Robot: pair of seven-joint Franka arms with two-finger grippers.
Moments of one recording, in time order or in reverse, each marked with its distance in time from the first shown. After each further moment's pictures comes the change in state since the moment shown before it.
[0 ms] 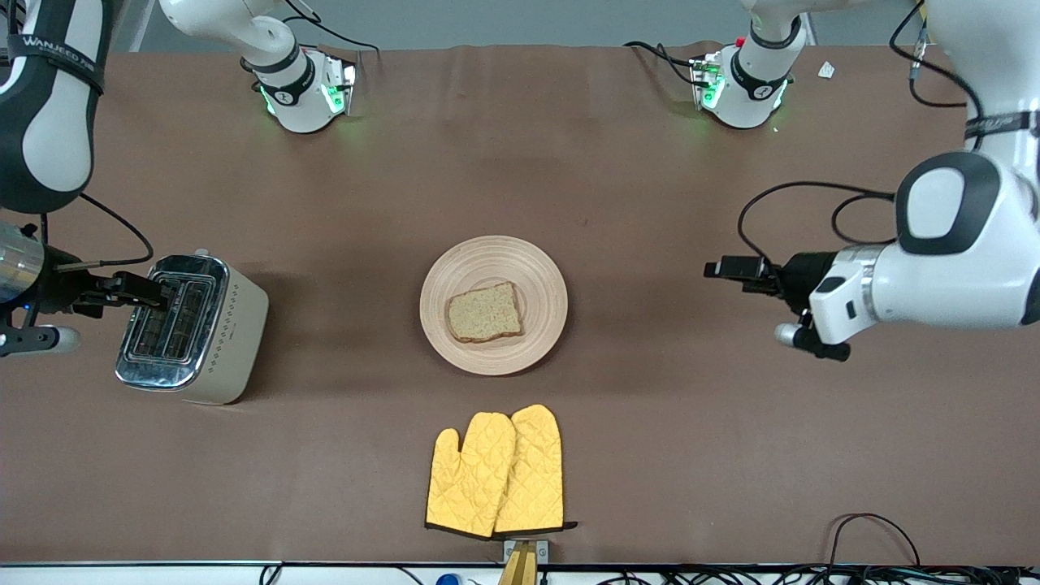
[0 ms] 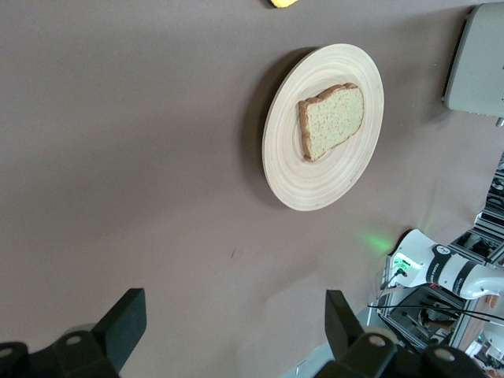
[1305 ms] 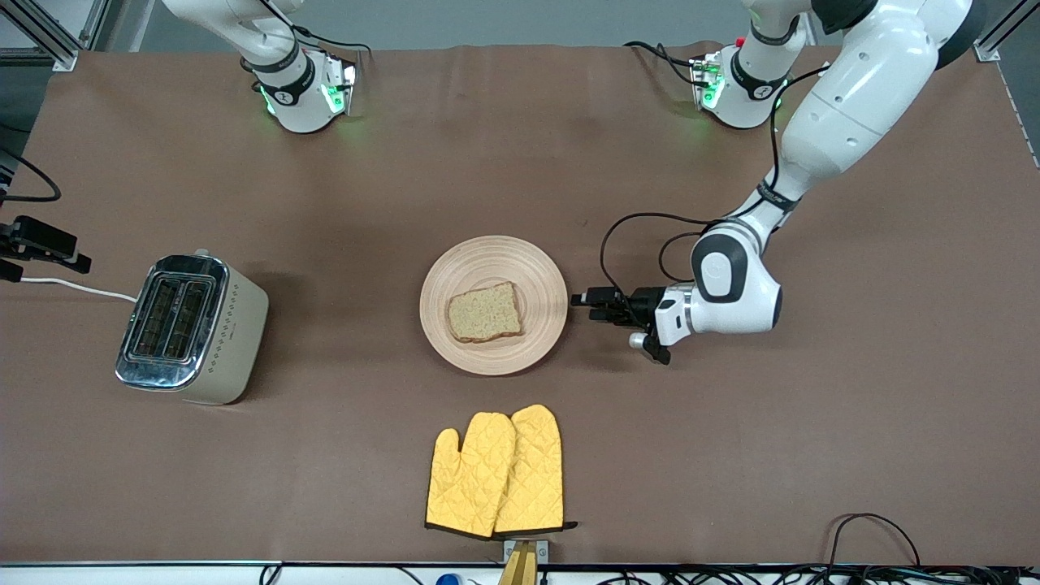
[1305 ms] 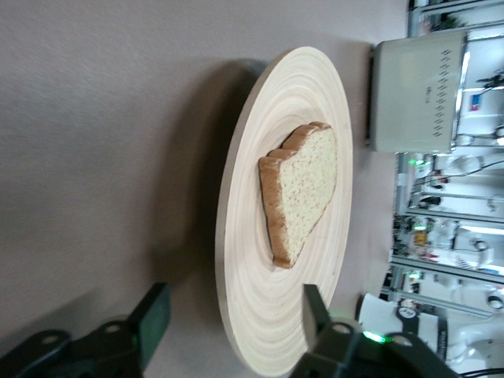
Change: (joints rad) left arm -0.039 0.345 -0.242 -0.330 -0.615 0.694 0.674; right arm -0.536 -0.198 0.574 0.000 -0.179 -0.025 0.018
